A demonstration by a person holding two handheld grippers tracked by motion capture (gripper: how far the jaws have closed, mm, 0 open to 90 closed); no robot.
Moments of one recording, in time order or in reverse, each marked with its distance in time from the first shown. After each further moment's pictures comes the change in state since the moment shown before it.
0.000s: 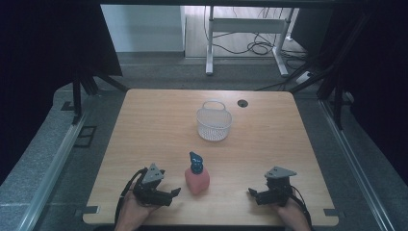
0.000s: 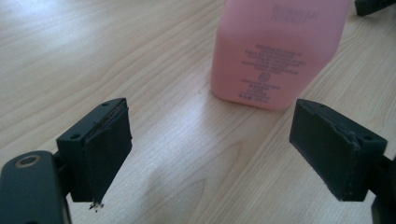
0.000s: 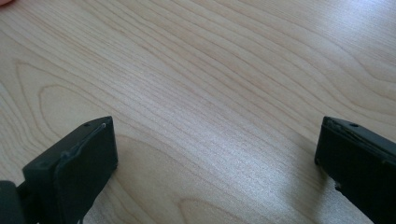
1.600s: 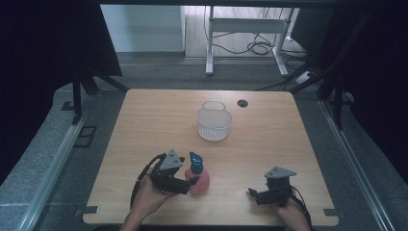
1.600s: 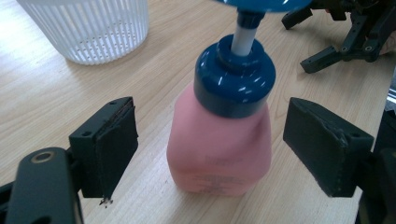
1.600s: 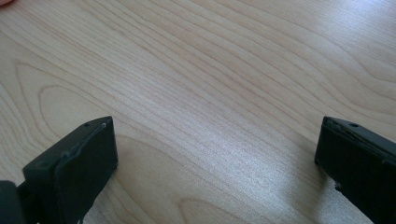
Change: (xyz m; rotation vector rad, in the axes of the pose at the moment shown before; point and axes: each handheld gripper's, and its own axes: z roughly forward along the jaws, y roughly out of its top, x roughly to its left) left arm -0.021 0.068 0.009 -0.048 -0.081 0.109; right arm 0.000 0.000 0.000 0.000 -0.002 0.002
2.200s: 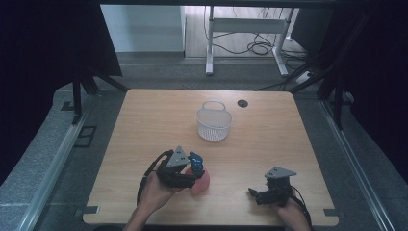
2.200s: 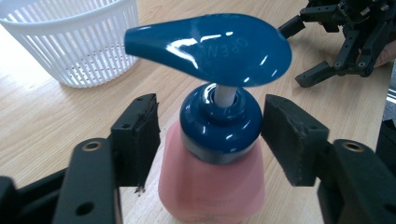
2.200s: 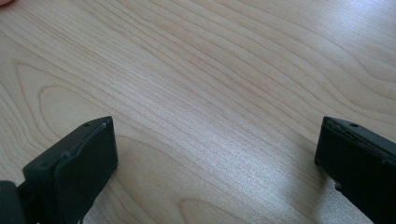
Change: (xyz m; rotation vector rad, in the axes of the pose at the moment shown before) left arm -0.005 0.016 0.010 -0.018 -0.014 0.029; right arm 0.000 0.000 0.000 0.000 0.000 0.001
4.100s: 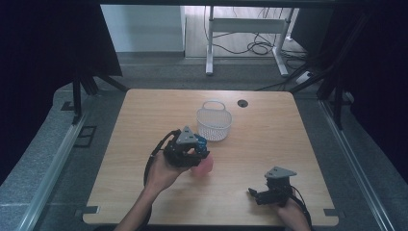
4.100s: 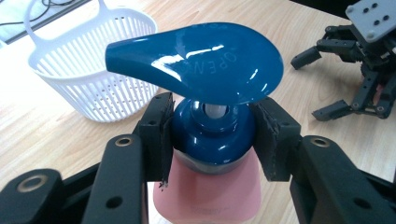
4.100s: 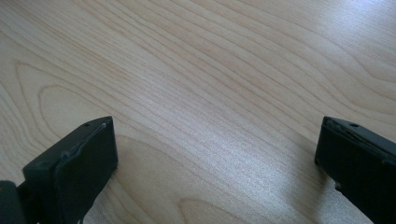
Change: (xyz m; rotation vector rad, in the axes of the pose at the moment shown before) left arm 0.022 0.055 0.005 0.025 0.029 0.004; right arm 0.000 0.000 0.000 0.000 -0.001 -0.002
